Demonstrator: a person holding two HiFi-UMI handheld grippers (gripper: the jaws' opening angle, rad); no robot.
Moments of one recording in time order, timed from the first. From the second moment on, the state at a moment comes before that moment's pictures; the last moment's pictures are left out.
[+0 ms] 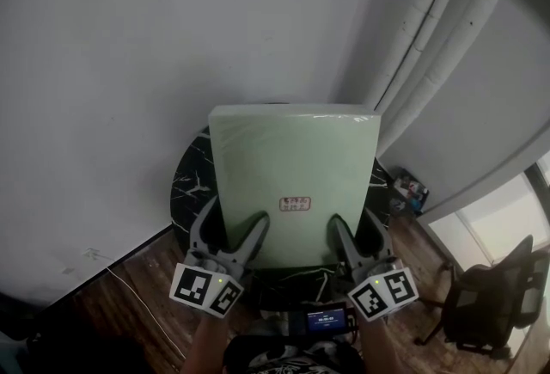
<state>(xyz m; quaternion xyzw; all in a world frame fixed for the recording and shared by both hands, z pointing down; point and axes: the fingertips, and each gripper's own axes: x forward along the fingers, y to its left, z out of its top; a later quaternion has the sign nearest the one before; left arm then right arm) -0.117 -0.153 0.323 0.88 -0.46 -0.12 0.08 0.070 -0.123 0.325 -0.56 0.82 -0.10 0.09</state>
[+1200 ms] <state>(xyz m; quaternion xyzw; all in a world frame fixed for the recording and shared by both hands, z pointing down) -0.104 -0.209 0.416 0.85 -0.49 -0.06 0.16 0.084 -0.187 0.424 -0.54 0.82 -0.19 0.05</state>
